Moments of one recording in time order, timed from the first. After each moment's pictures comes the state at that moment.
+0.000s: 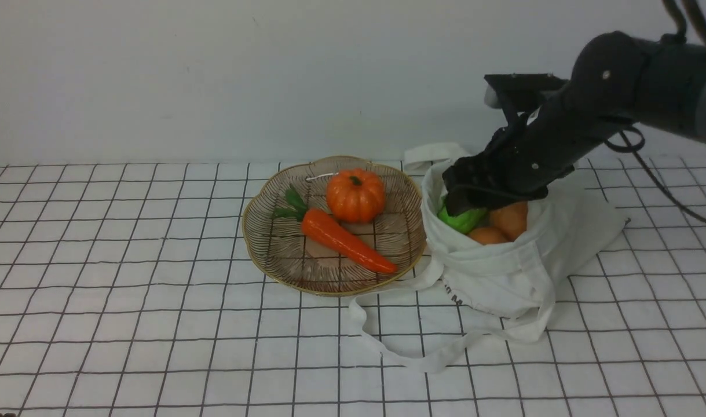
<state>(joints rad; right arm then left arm) 0.30 1.96 -1.54 0.32 0.88 -0.17 0.01 -0.01 0.03 0.03 0.38 0.04</state>
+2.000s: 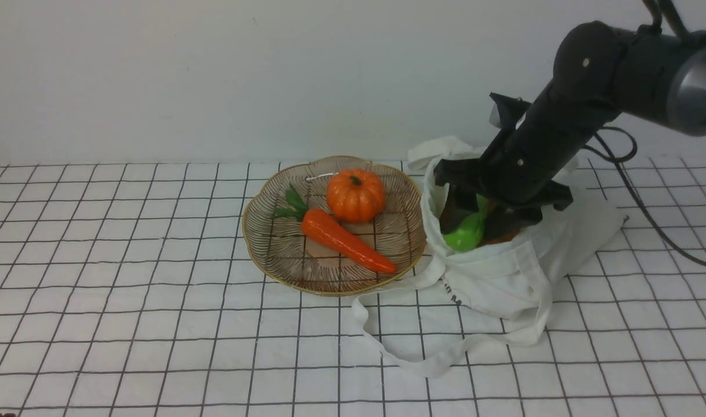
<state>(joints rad) 0.30 2.00 -1.64 0.39 1.13 0.08 0.01 -0.01 0.03 0.03 0.38 0.04</state>
